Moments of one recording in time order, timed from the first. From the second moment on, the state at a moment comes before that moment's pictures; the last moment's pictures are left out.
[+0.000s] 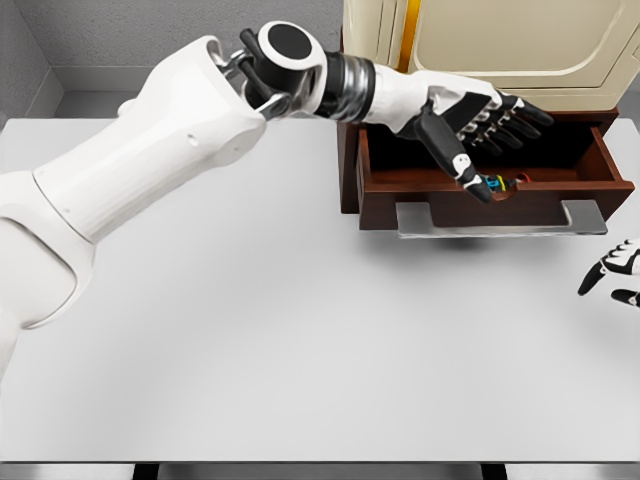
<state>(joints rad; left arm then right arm) -1.33 0.12 -1.15 -1.13 0.88 0.37 -0.61 0.35 -1.09 -0.31 -1.76 0.00 -0.61 0.61</state>
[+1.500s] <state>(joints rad) -1.29 1.13 -1.25 -1.70 -0.15 -0.61 -0.61 0.07 -1.14 -0.08 -1.74 -0.10 -0.56 0.60</state>
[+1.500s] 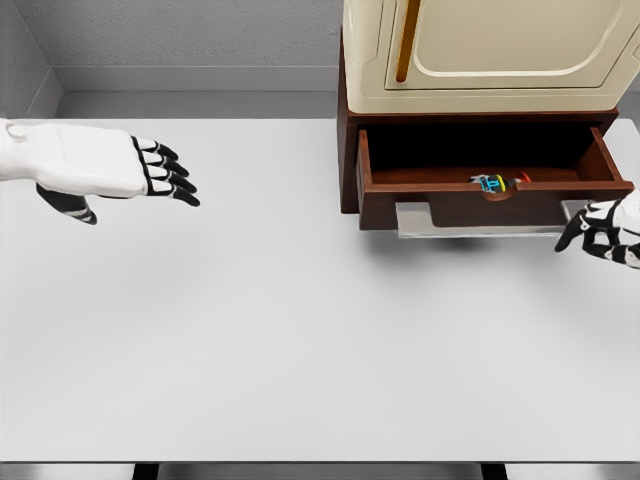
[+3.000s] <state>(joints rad) -1.28 1.13 -1.24 -1.69 -0.15 -0.61 -0.61 -0.19 -1.04 0.14 -1.67 0.02 -0.60 0.61</state>
